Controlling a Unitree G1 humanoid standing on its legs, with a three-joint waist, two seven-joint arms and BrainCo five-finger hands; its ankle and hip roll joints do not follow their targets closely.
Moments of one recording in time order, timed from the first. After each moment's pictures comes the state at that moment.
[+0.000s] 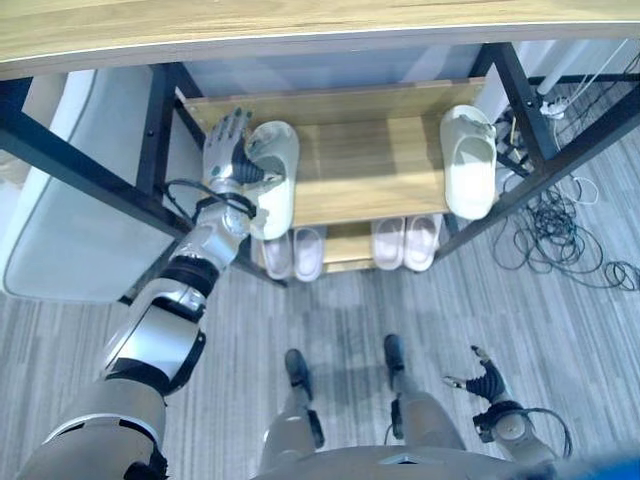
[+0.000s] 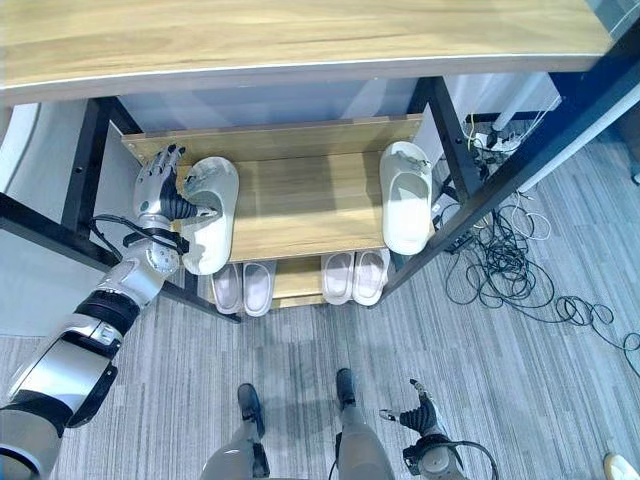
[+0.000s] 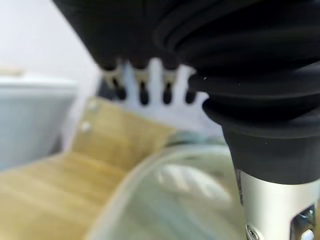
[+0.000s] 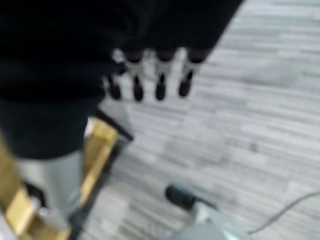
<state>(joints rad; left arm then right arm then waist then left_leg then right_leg) -0.85 0.53 -0.43 0.91 0.43 0.01 0.57 0.07 -0.32 0.30 0.88 -0.06 -0.18 -0.31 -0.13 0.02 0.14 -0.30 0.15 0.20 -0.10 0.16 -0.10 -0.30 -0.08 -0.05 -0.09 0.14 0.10</state>
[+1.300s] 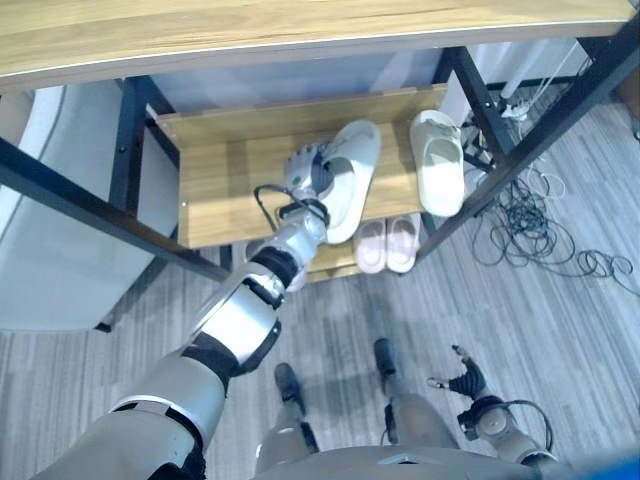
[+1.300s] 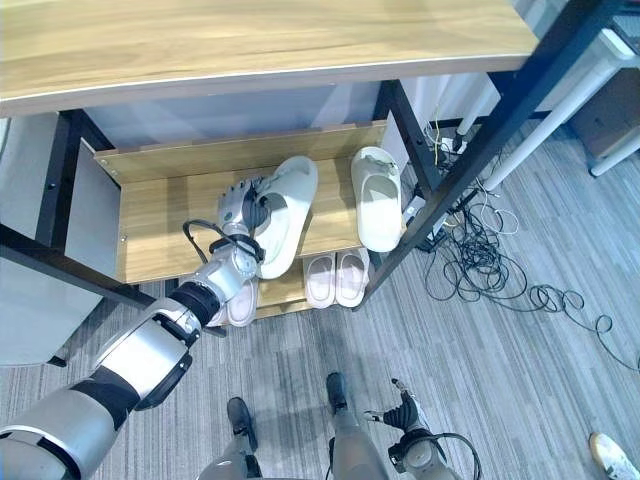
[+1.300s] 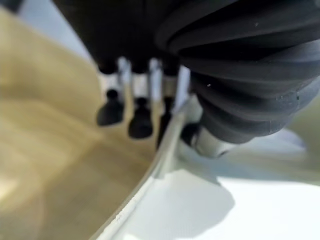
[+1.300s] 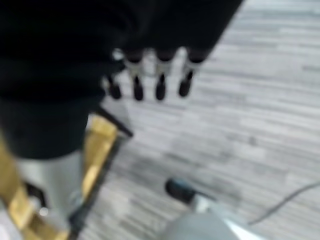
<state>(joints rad) -1.05 0.17 -0.56 1.11 0.34 0.08 0.65 -0.01 -0.28 0.41 0.97 -0.06 -0.18 -0.32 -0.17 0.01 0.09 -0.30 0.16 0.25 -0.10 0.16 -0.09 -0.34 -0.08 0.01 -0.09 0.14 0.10</state>
